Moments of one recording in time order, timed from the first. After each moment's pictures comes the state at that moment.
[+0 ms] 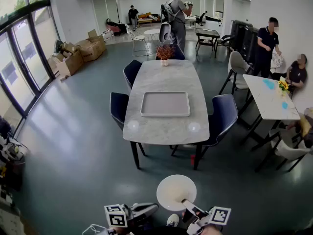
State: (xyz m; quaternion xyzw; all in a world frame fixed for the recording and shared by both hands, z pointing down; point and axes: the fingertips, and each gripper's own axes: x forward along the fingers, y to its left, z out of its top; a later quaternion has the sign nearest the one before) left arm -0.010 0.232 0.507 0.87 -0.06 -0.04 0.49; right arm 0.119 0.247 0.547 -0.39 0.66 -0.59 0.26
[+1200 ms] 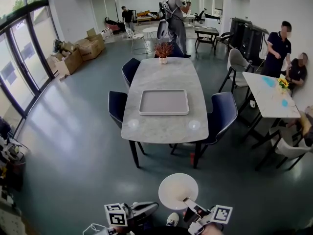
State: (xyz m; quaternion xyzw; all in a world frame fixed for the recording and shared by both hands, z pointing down) left arm 0.002 0.228 0.506 0.88 -0.05 -0.03 0.48; right arm 0.131 0.244 0.545 -0.38 0.62 -0.62 0.30
